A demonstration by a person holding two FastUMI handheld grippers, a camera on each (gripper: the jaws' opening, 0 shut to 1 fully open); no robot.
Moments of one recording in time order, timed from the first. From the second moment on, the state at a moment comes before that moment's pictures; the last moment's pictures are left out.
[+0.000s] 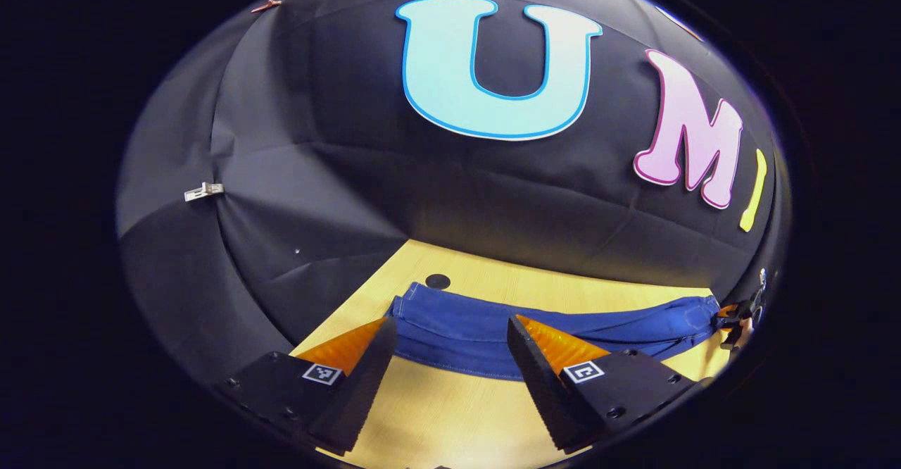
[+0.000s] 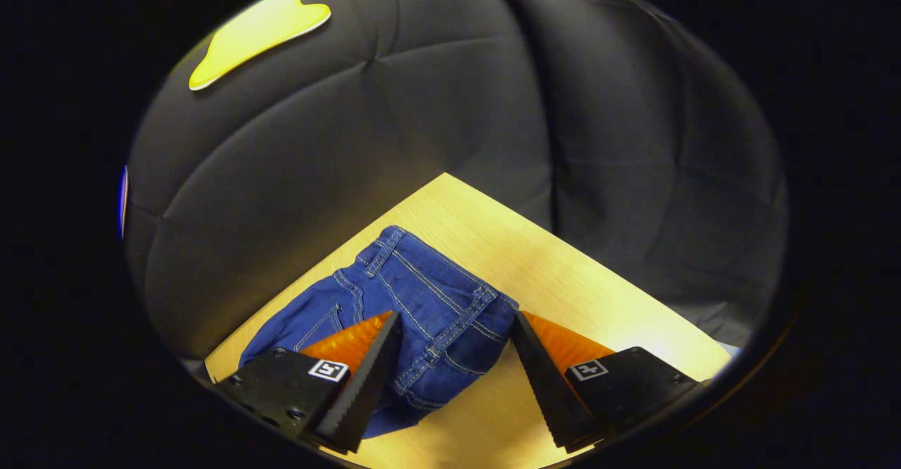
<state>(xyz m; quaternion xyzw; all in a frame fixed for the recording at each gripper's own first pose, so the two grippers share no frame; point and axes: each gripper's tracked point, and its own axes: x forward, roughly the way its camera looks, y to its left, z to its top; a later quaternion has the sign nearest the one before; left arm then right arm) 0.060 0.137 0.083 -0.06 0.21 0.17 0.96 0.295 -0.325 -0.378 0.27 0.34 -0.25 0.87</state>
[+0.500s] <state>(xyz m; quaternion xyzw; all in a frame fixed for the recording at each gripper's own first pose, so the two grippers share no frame) 0.028 0.134 0.030 -0.12 0.25 0.19 0.94 0.312 -0.318 -0.384 0.26 0.31 -0.20 0.89</state>
